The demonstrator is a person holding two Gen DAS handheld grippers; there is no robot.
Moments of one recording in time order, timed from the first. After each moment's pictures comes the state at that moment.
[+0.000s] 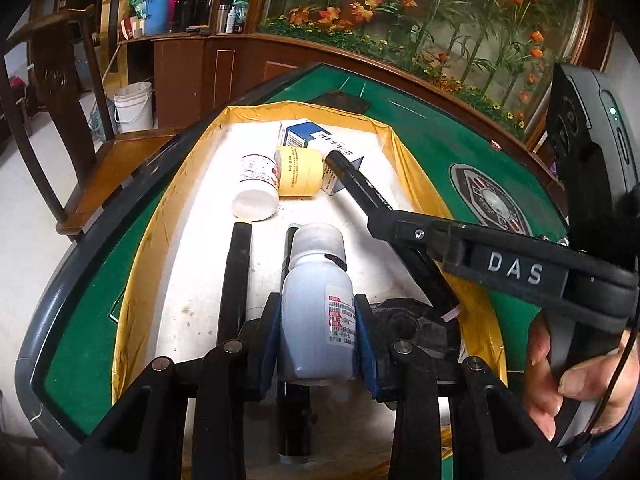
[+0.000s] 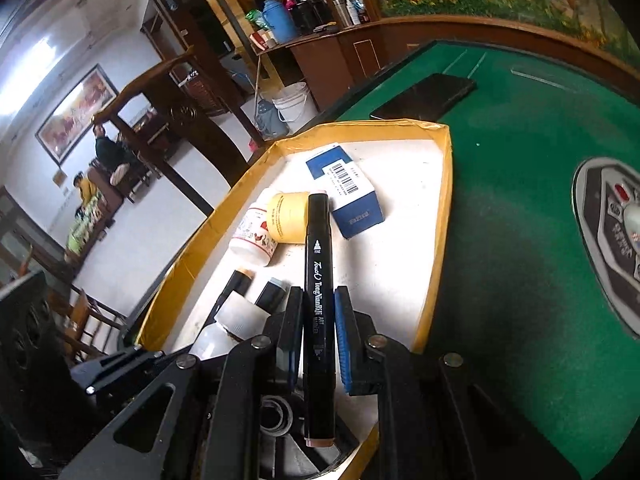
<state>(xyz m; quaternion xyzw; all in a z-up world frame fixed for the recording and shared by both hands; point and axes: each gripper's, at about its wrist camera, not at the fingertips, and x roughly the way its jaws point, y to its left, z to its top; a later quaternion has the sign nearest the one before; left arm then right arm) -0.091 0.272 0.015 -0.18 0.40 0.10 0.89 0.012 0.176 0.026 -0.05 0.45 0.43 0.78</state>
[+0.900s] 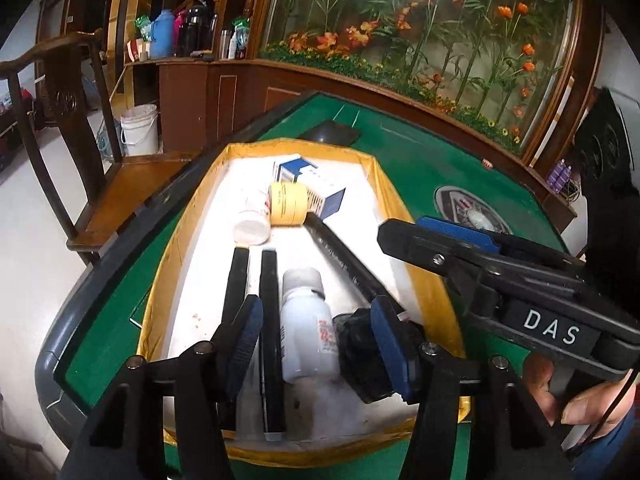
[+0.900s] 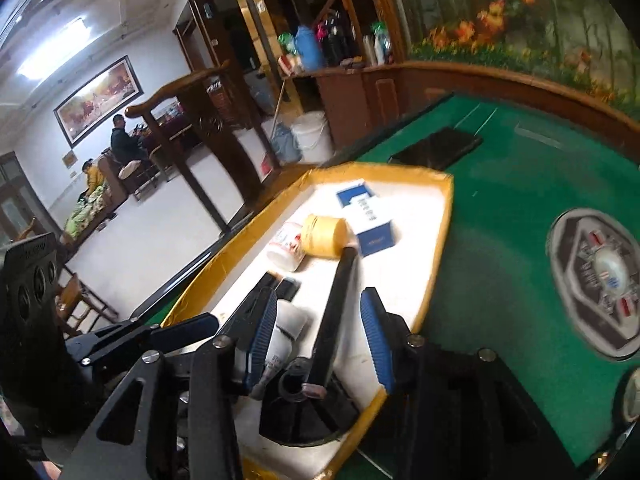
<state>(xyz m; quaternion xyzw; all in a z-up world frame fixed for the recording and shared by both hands) -0.110 0.258 0.046 -0.17 0.36 0.11 0.91 -0.024 0.150 0.061 -0.07 0.37 0.46 0.81</state>
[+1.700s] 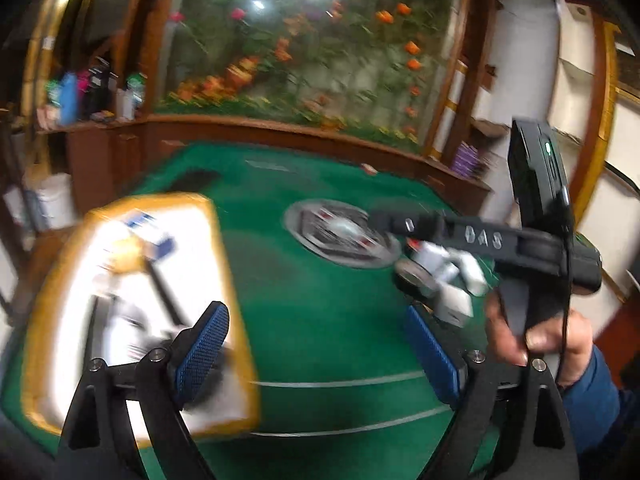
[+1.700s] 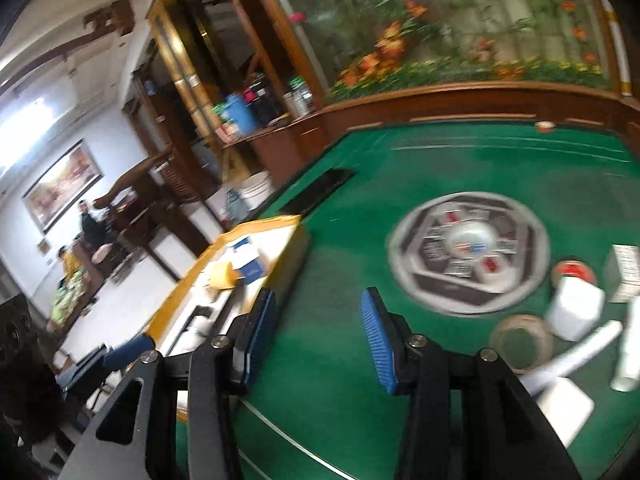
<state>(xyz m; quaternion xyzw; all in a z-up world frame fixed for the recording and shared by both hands) -0.102 0.137 0.069 -0.11 0.29 -0.06 0.95 0.013 -0.016 0.079 0.05 0.34 0.36 0.87</state>
